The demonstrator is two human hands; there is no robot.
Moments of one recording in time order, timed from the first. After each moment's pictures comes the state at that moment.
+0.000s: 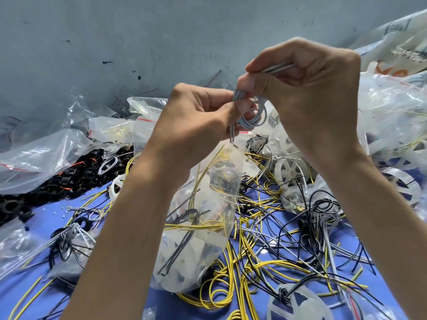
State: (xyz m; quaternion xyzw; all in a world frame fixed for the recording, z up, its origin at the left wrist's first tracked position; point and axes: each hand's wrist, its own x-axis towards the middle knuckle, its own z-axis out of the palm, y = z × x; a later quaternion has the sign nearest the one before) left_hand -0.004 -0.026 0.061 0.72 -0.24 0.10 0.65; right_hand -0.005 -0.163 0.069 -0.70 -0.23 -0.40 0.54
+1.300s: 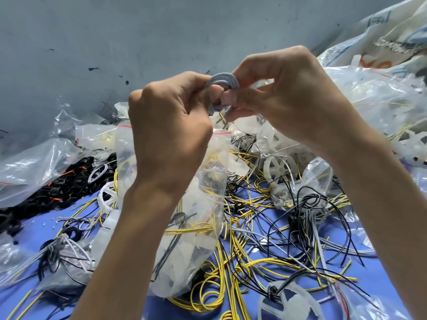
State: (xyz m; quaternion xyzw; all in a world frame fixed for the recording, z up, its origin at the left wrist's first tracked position) left_hand -0.003 -0.037 0.056 0.77 -0.20 0.44 0.42; right_hand -0.005 -0.185 0.080 -0.81 -0.24 -0.23 0.48
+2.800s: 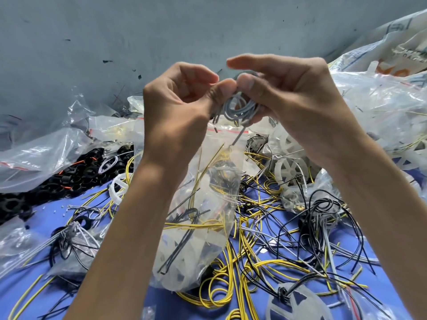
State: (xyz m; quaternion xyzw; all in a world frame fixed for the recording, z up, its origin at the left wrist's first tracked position) left_hand 0.009 -0.025 0.056 0.63 -0.22 0.28 0.69; right_hand 0.002 -0.168 0.067 -0.68 -0.31 -0.19 0.63
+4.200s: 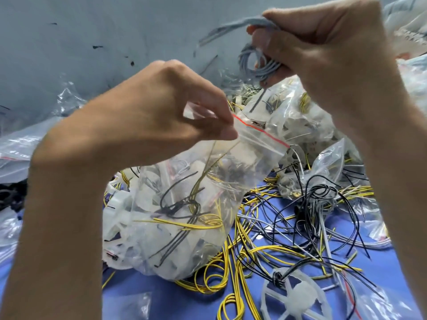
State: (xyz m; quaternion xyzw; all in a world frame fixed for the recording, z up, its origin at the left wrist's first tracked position) left_hand -0.020 0.008 0.083 0.88 -0.38 0.14 0.23; right_hand -0.004 -0.188 0.082 -0.77 -0.26 -0.33 0.47
